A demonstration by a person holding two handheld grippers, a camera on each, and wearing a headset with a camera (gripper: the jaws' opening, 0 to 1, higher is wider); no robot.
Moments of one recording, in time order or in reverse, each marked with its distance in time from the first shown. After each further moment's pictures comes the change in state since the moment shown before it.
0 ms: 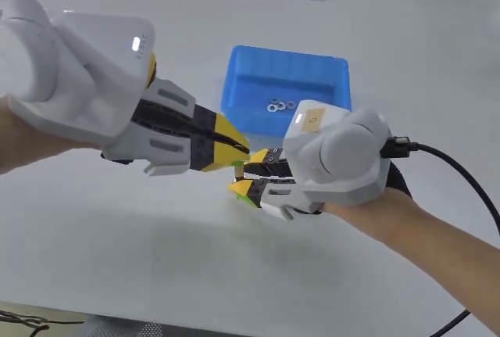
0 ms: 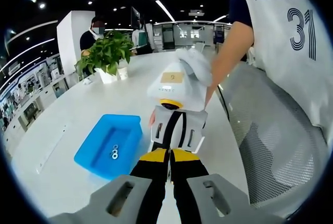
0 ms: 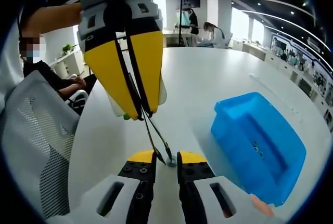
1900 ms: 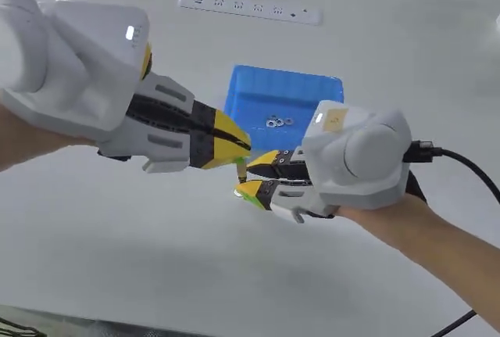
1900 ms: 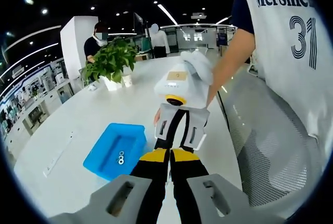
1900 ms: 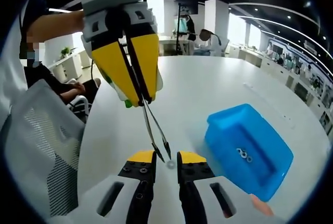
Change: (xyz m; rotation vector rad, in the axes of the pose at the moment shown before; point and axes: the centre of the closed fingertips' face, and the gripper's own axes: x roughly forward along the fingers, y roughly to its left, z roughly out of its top) left arm -0.017 0.000 0.018 0.010 -0.028 0.045; right arm -0.021 0.004 0.018 -0.012 -0.042 -0.030
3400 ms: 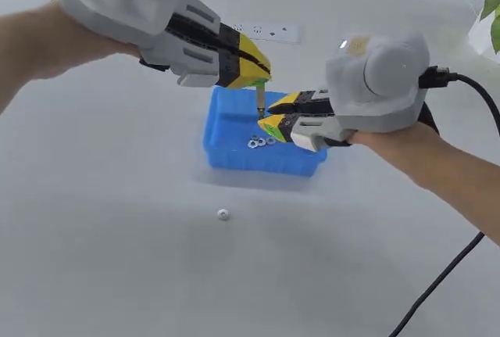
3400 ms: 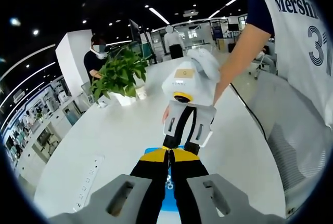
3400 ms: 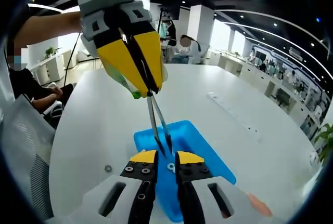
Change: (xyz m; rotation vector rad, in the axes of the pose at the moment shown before) left arm 0.017 0.093 0.055 0.159 -0.009 0.038; right arm -0.036 -0.107 0.036 -0.018 -0.034 -0.164
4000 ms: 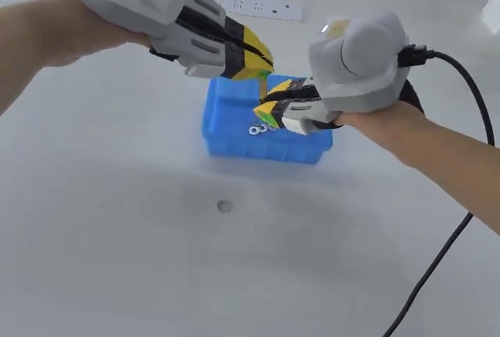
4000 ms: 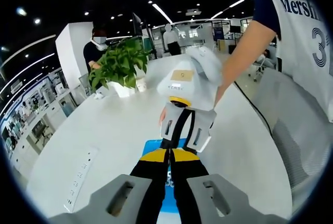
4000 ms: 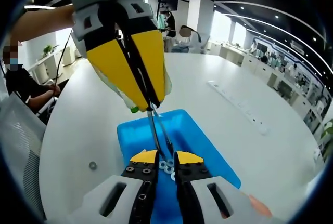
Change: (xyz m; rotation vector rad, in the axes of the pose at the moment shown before) left arm 0.024 0.018 -0.030 -0.053 0.017 -0.027; right arm 0.027 -0.018 -0.025 0.025 0.072 0.007
